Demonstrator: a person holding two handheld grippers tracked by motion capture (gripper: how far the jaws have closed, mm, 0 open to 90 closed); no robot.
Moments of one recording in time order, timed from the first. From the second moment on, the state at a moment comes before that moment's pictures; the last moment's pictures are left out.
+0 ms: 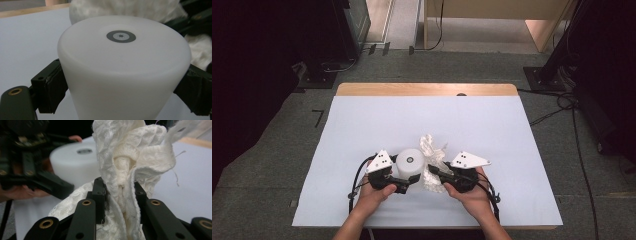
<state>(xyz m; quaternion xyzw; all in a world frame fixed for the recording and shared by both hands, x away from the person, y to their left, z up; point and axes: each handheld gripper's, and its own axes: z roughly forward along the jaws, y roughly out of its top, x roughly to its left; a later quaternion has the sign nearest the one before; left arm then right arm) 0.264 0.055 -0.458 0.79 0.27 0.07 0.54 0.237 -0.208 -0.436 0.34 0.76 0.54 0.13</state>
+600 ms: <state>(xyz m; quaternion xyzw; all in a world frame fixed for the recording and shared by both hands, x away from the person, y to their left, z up) 0.272 0.062 -0.460 0.77 0.31 0.04 0.56 0.252 -0.202 -0.468 0.36 0.81 0.46 0.07</state>
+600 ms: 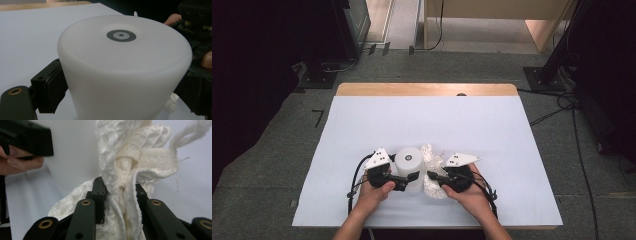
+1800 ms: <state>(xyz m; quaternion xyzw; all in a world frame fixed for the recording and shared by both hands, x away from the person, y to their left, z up) 0.261 0.047 -0.466 0.76 0.35 0.19 0.52 0.248 -0.227 -0.446 0.38 0.75 0.53 0.15</state>
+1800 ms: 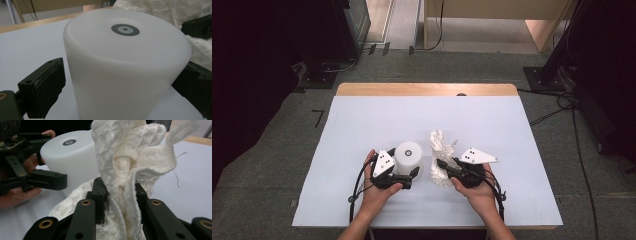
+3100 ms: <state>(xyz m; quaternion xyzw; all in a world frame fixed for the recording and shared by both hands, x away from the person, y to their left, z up) 0.261 0.046 -0.460 0.76 0.32 0.08 0.56 0.240 -0.208 -0.450 0.36 0.75 0.53 0.15</state>
